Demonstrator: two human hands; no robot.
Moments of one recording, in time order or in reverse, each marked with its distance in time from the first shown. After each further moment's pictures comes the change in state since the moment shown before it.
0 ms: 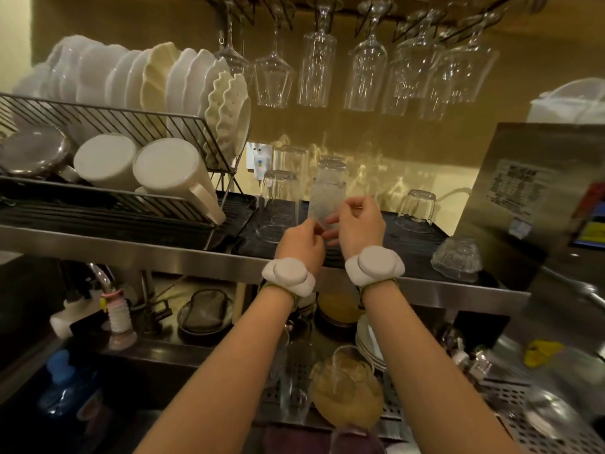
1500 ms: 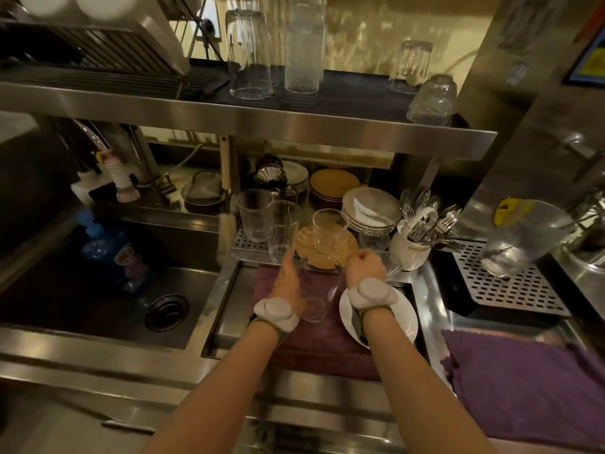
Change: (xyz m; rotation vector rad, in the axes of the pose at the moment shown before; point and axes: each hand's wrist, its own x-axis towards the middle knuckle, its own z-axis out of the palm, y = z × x) left_hand -0.261 -0.072 0.126 -0.110 -0.446 -0.489; right_hand -0.177 0.179 -0.120 -0.441 -0.142 0.601
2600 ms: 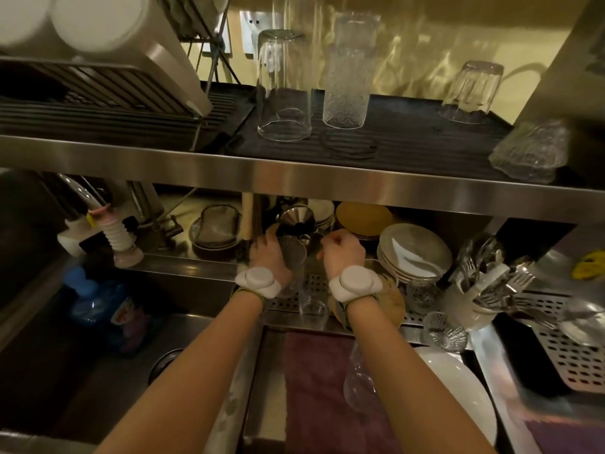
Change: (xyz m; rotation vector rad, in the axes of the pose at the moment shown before) left_hand 0.159 -0.003 -0.134 0.260 0.209 -0.018; right_hand 0.071 -0.125 0.115 0.107 -0.108 -0.163
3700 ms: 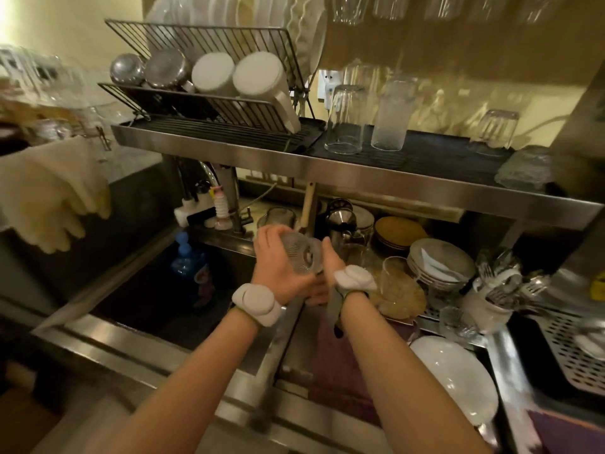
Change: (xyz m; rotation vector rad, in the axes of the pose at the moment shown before) left_hand -0.182 -0.009 -0.081 -0.090 0.492 0.311; right_hand -0.125 -0.015 0.015 0.048 -0.466 0.197
